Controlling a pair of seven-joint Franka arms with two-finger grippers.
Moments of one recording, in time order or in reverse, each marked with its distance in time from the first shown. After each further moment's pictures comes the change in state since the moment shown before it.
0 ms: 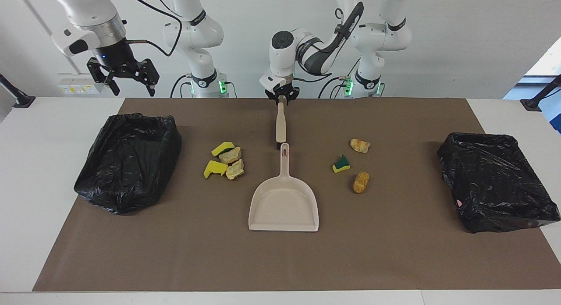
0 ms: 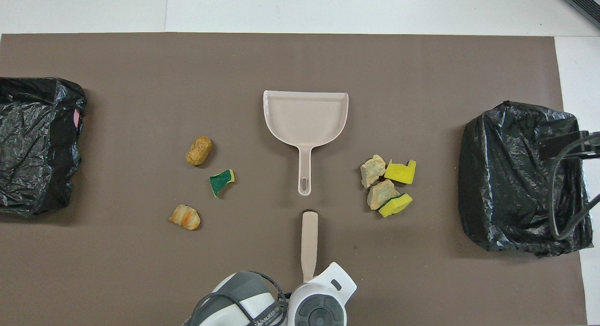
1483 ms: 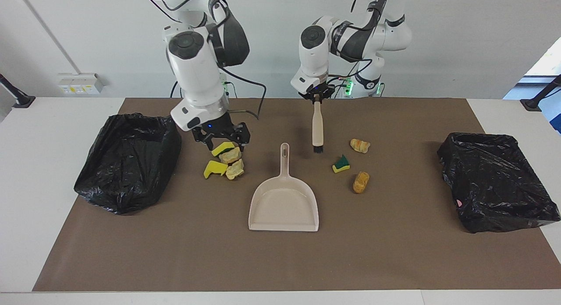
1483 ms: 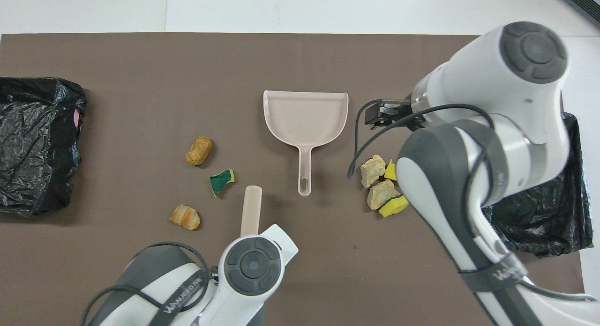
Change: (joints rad) left arm 0.000 -0.233 0.336 0.050 0.002 -0.408 0.278; right arm 0.289 0.308 0.070 -0.029 0.106 0.374 0.450
